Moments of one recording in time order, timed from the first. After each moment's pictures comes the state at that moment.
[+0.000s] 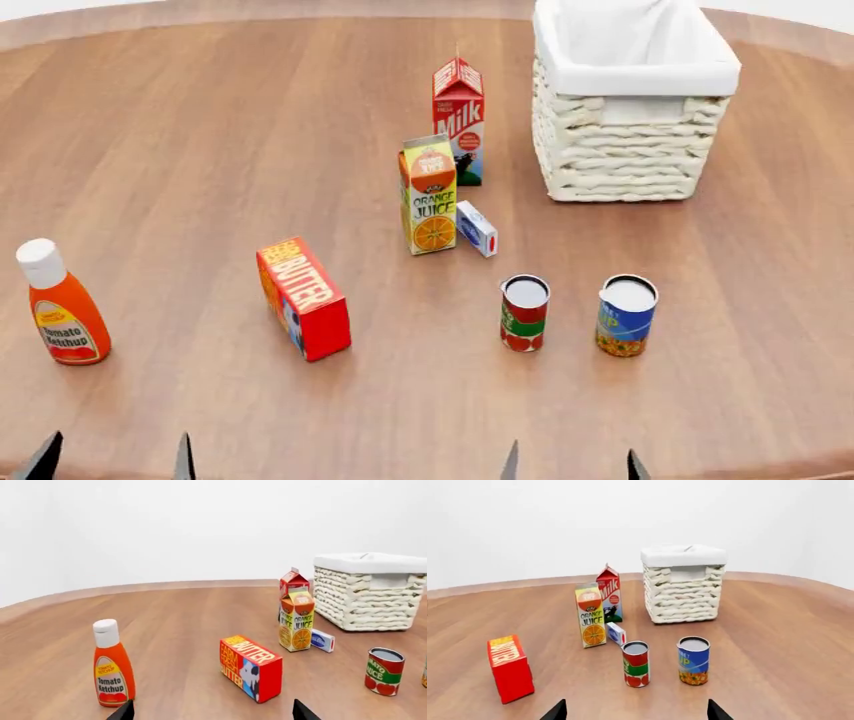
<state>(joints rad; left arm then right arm) 0.02 -0.05 0.05 0.12 -0.02 -0.02 -0.10 -0.01 0.05 -0.05 -0.12 0.10 0.07 0.09</state>
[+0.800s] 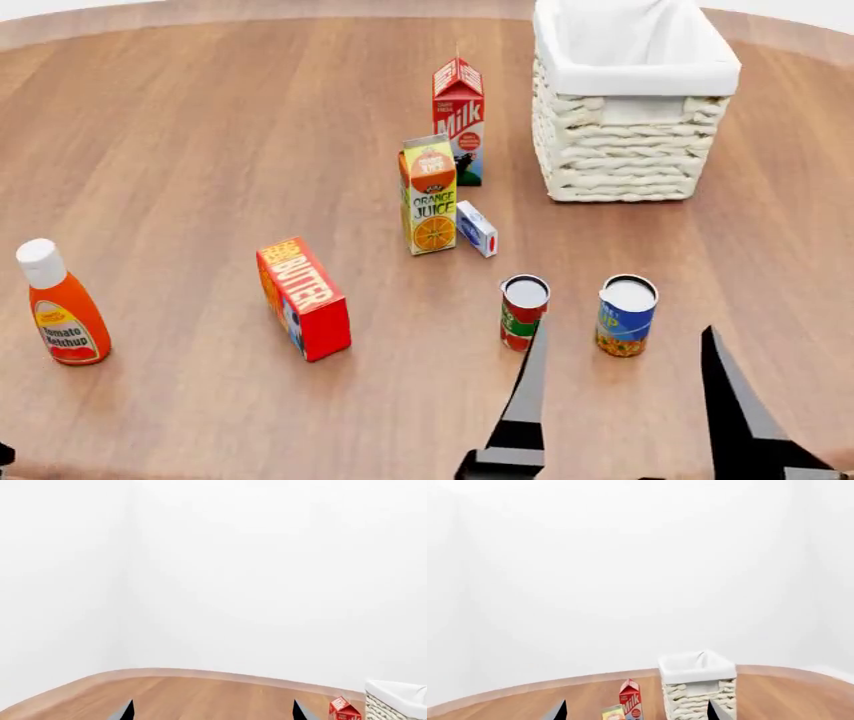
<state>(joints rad) 0.05 -0.15 -0.16 0.90 -0.22 -0.47 -0.25 0.00 0.15 -0.03 -0.91 0.28 0.51 0.23</state>
